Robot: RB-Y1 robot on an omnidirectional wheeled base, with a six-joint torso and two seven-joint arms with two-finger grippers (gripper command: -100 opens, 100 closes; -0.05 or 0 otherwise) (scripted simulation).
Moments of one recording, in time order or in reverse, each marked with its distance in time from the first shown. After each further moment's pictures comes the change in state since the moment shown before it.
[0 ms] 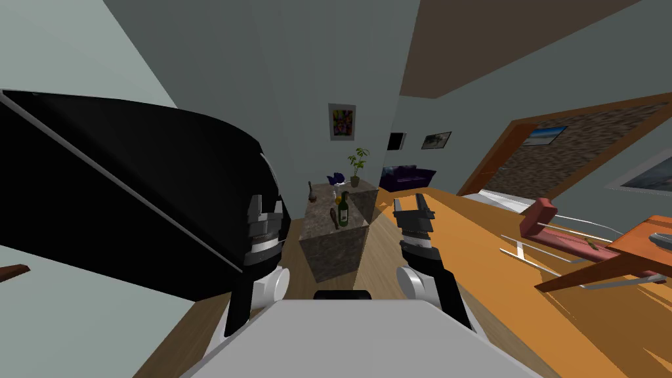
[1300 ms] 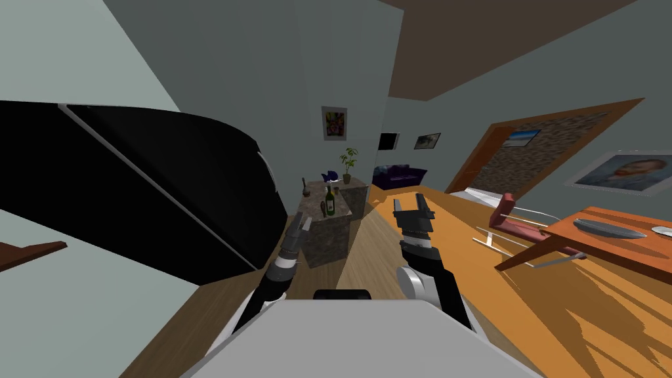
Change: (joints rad) left arm 0.092 0.371 -0.276 0.081 -0.025 0.000 0.075; right arm 0.000 0.000 0.000 0.000 0.000 0.000 0.000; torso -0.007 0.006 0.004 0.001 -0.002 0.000
